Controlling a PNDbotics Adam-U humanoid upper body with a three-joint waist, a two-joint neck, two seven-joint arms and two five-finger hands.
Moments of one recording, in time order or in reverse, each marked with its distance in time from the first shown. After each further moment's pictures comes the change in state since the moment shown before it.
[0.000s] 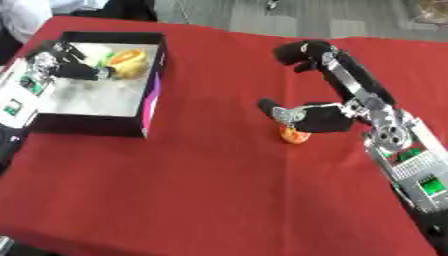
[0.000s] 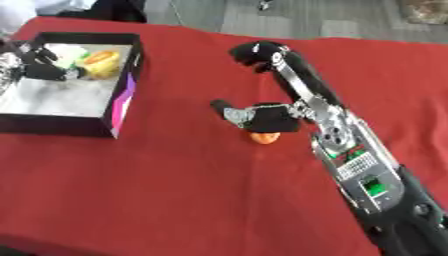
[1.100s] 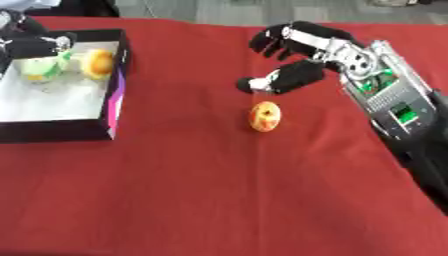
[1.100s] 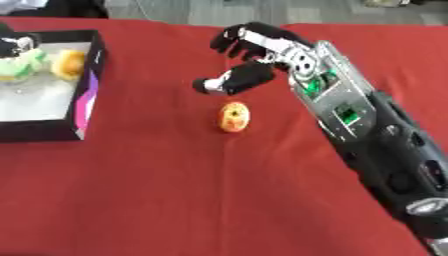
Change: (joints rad) left arm 0.036 0.041 0.005 -0.179 0.093 0.016 0.033; right arm -0.227 -0.080 0.010 0.164 0.090 0.316 0.470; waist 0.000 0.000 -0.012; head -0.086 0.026
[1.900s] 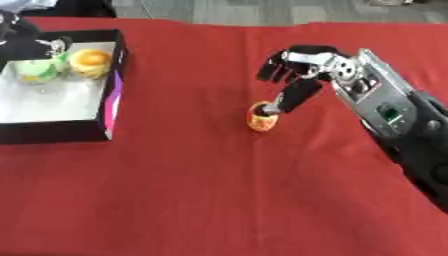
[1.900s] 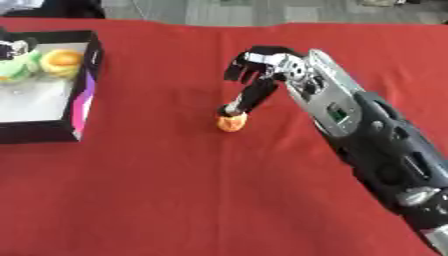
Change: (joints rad) left arm 0.000 0.003 0.000 0.000 -0.002 0.005 -0.007; right arm 0.028 -0.002 0.016 0.136 0.064 -0.022 0.088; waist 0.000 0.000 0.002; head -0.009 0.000
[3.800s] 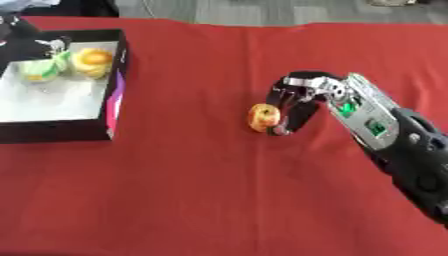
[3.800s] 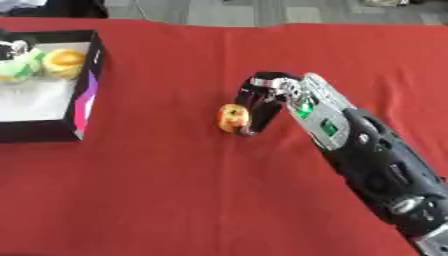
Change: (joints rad) left arm 0.000 -0.009 0.000 -0.006 0.001 0.013 0.010; right arm 0.033 0.024 0.008 0.112 0.031 -0.042 -0.020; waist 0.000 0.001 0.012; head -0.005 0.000
